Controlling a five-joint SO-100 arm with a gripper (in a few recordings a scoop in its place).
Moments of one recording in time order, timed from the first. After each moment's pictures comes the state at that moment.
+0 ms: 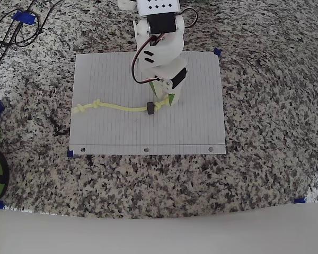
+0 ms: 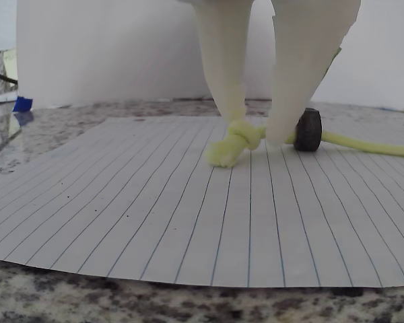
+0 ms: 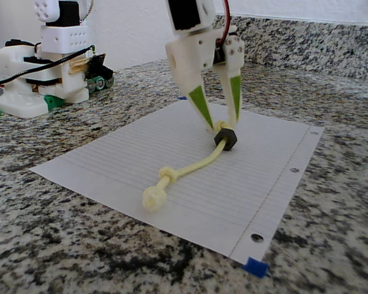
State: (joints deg) arm -10.0 92.1 122.1 42.3 -48.1
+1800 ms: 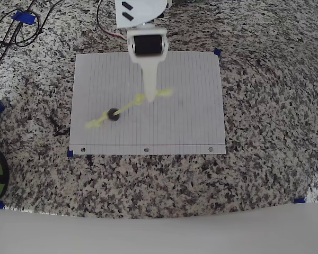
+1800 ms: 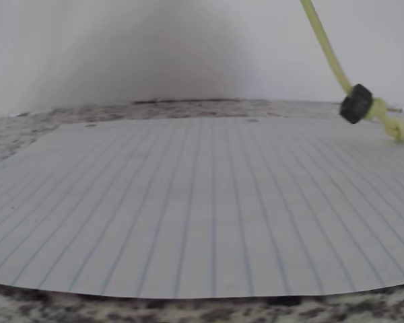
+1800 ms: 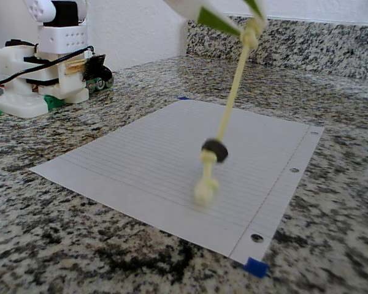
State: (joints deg) arm -4.8 129.3 136.8 26.0 -86.6
